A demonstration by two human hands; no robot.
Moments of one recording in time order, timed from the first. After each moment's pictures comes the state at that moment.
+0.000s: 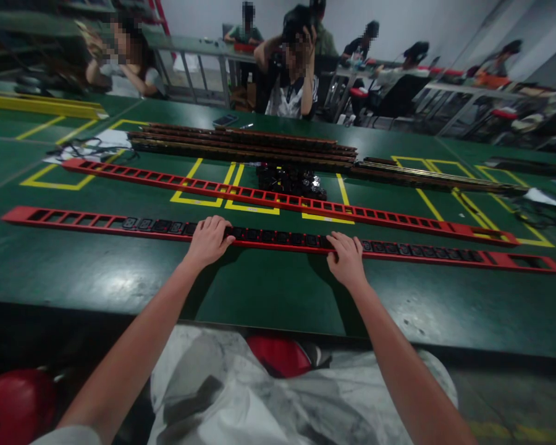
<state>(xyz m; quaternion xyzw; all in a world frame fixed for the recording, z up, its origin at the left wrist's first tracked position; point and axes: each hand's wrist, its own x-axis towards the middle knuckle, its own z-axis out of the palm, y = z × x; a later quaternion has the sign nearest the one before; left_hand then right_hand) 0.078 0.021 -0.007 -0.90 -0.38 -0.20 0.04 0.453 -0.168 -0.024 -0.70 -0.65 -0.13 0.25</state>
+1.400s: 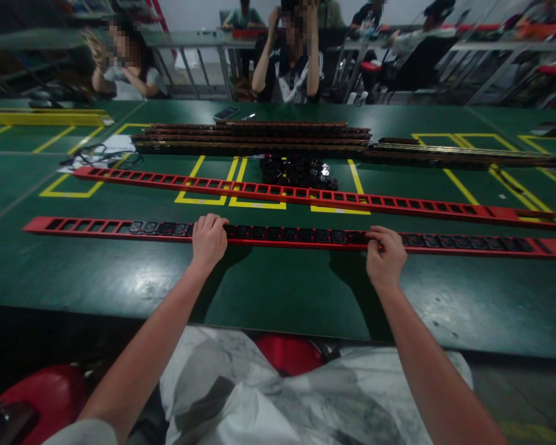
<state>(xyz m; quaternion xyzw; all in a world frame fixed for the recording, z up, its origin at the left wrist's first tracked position) 0.081 0.018 -0.008 -0.84 -0.46 -0.26 0.07 0.468 -0.174 -0.010 -0.71 -0.49 -0.15 0.48</state>
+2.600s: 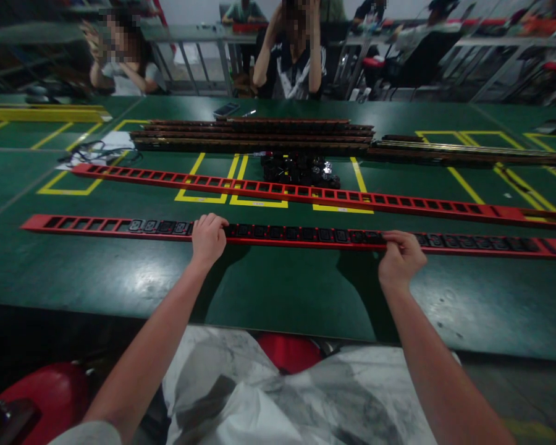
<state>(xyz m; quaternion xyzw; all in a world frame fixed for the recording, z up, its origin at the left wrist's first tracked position) 0.077 0.025 -0.009 -0.84 -0.47 -0.27 0.03 0.475 -0.176 -0.012 -0.70 -0.37 -0.15 0.59</state>
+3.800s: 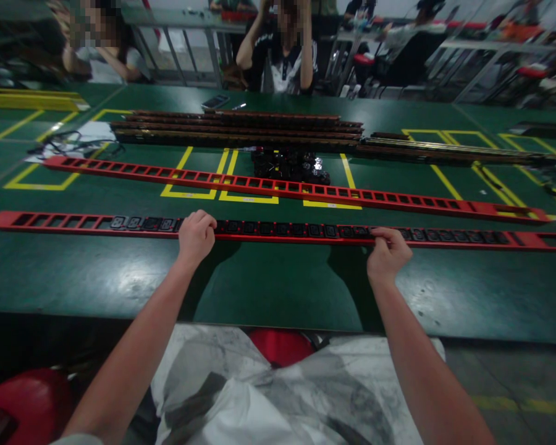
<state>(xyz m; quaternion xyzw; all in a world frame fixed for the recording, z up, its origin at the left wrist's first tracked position) 0.071 0.031 -0.015 -0.85 -0.40 -0.33 0.03 0.479 -0.179 -0.019 -0.69 -0.35 -0.14 0.61</state>
